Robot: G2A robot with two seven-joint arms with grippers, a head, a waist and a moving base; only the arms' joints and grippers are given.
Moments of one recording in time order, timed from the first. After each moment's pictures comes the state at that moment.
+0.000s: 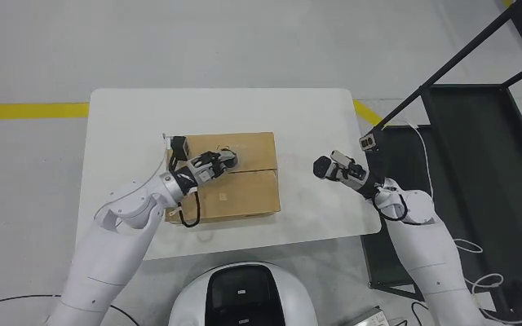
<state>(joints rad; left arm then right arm) 1.15 -1.15 -1.09 -1.57 -0.51 0.16 -0.61 -1.43 -1.08 1.54 -1.49 0.58 -0.45 1.02</state>
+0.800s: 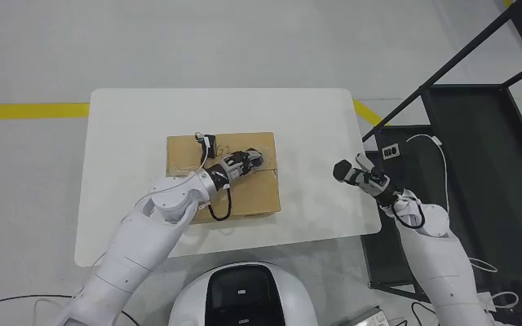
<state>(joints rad) 1.00 -1.25 -0.86 -1.37 -0.47 0.03 -0.48 -1.52 -1.07 1.64 -1.45 0.66 -0.50 1.01</state>
